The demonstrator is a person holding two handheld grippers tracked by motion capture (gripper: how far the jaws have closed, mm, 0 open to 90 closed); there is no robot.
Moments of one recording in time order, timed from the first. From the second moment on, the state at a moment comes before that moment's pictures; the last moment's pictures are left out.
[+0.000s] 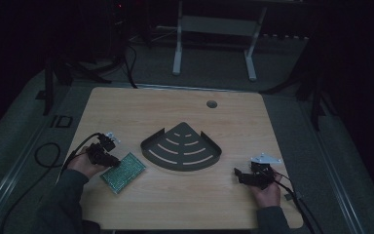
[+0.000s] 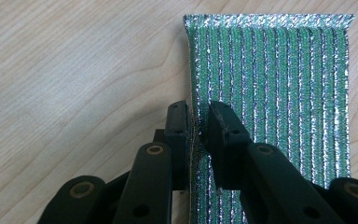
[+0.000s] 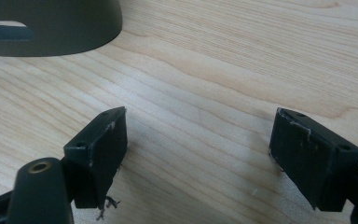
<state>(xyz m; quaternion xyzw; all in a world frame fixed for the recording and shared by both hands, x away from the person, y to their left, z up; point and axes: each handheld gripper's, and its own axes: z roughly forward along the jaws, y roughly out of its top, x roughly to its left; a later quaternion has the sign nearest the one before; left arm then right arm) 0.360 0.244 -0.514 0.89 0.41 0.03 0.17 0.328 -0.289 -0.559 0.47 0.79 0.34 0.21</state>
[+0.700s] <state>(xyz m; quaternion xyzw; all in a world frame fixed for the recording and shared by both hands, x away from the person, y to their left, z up) 0.373 0.234 -0.512 0.90 0.43 -0.02 0.12 0.328 -0.289 -0.559 0.47 0.79 0.34 0.21</state>
